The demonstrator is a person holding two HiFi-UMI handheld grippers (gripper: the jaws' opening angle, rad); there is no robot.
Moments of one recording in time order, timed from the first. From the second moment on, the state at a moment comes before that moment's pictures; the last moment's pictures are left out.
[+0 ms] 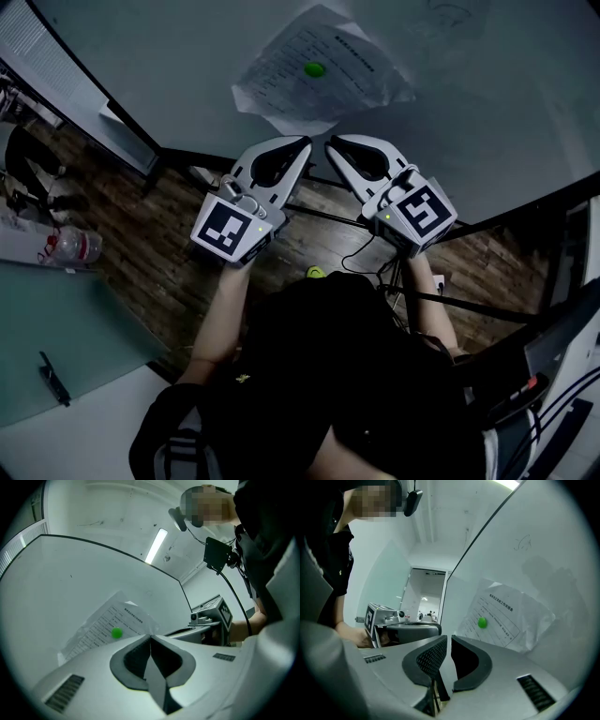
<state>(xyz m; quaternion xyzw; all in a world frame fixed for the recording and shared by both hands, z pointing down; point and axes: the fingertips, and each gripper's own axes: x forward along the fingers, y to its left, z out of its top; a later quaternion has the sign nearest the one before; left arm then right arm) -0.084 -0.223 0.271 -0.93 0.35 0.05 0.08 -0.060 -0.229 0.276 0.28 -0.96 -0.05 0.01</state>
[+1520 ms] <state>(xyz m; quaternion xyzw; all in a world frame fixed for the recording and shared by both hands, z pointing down) -0.074 -0.330 0.248 -0.86 0.47 -0.01 0.19 -0.016 -0.282 0.310 0.28 -0.96 -0.01 0.04</state>
